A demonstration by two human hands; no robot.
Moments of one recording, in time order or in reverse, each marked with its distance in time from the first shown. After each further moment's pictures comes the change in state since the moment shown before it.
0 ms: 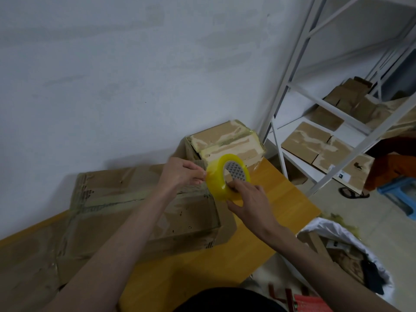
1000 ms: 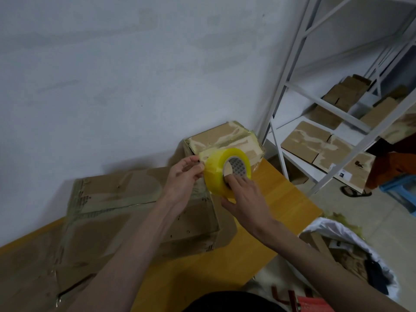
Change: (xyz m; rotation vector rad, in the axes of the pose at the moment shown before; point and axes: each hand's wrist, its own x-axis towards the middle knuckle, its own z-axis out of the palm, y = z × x) left_hand 0.002 -0.016 0.028 -0.570 0.041 0.141; right_hand 0.018 -0.014 -0.006 -0.119 0.027 -0.073
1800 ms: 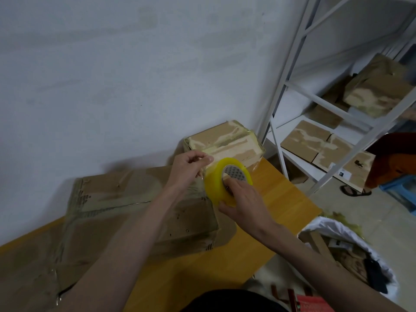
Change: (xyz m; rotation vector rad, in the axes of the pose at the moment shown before) left_hand 0.016 0.014 0.011 0.473 -0.035 0.114; right_hand -0.009 0.000 -0.004 0.135 -0.072 0.031
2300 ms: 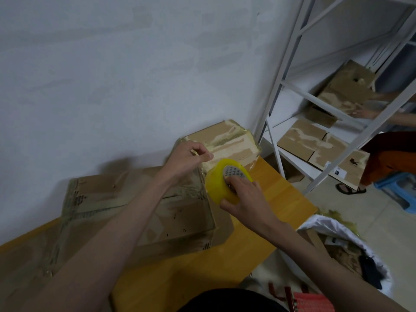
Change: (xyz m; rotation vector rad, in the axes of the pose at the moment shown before) left_hand 0.031 0.011 -0.002 0.372 -0.147 0.152; right_hand -0.005 0.000 -0.018 0.047 -0.043 0.079
